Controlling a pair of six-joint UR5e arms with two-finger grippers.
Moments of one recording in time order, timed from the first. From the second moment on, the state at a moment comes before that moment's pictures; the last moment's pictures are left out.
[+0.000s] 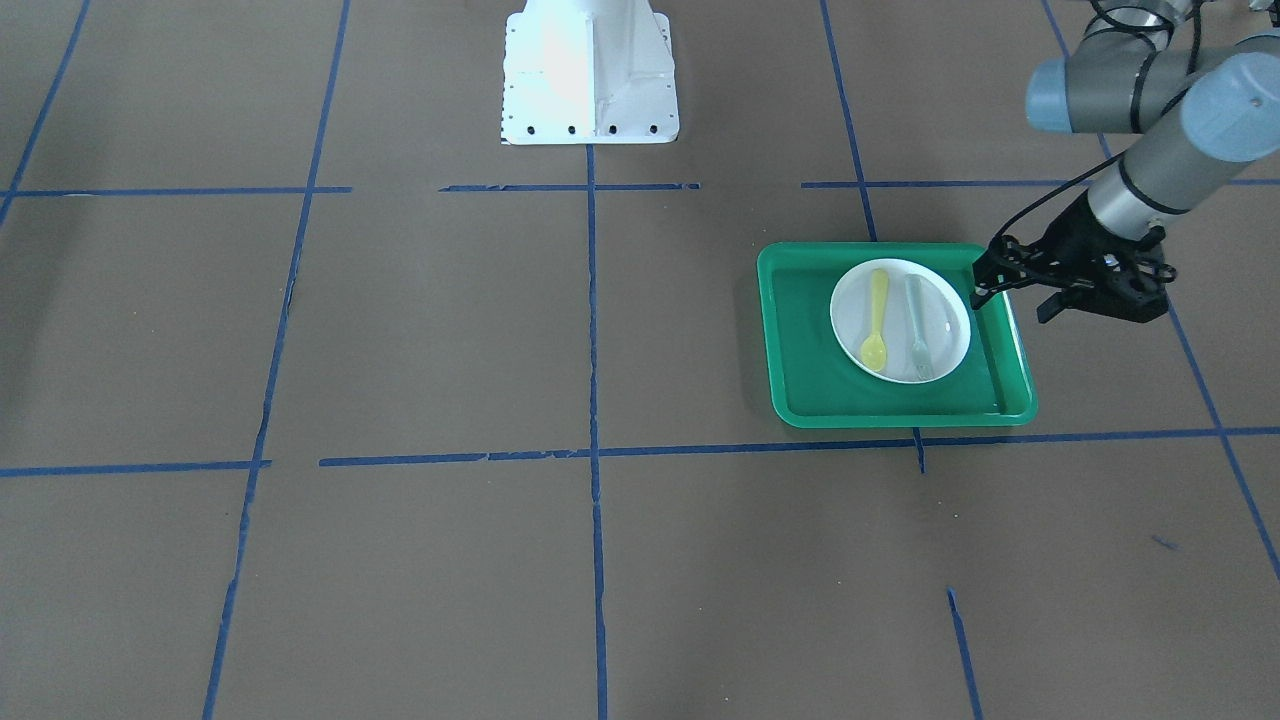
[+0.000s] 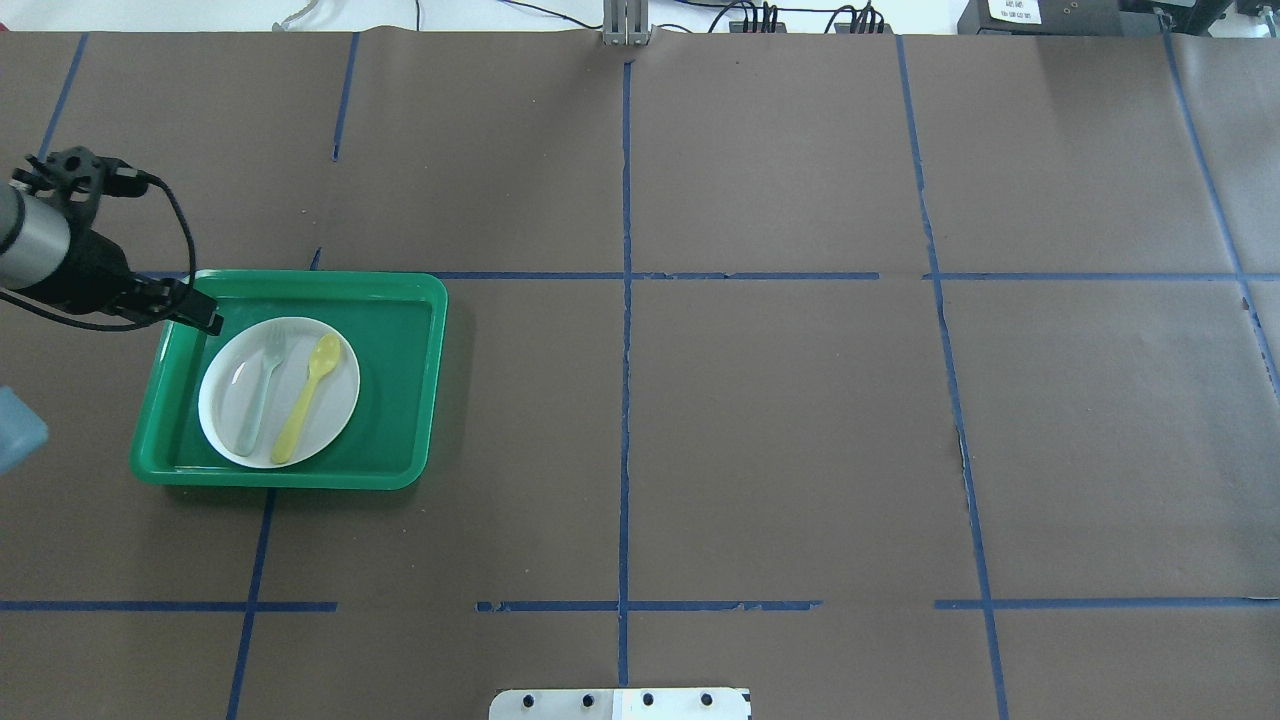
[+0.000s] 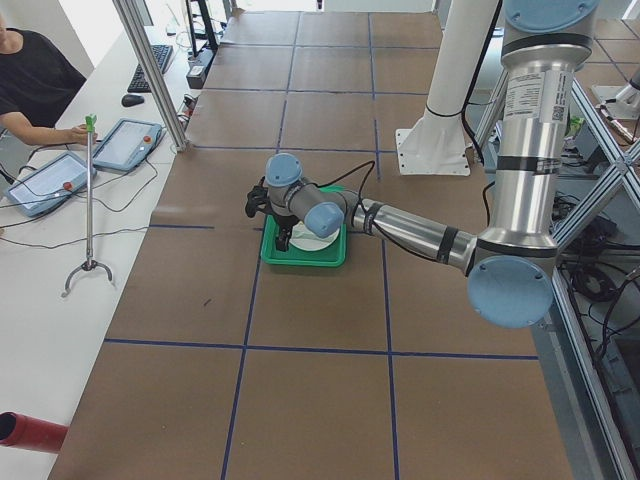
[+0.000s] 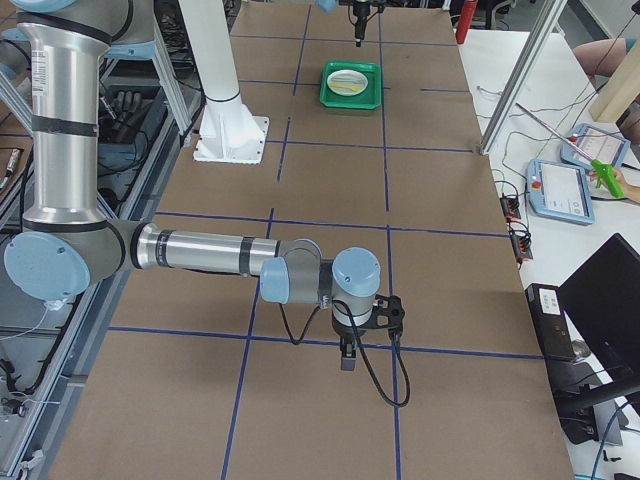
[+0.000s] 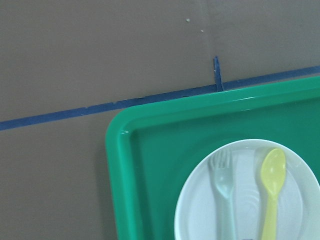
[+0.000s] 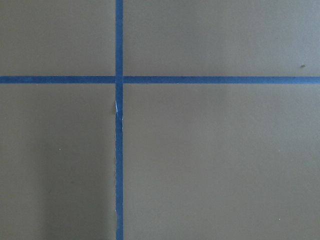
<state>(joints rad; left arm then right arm) -0.92 -1.69 -1.79 -1.95 -2.18 -0.74 1.58 -1.66 1.61 -1.50 2.28 0.03</state>
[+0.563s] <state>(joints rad) -0.75 -1.78 -1.72 -1.95 -2.09 -0.78 1.58 -1.66 1.61 -1.50 2.28 0.03</state>
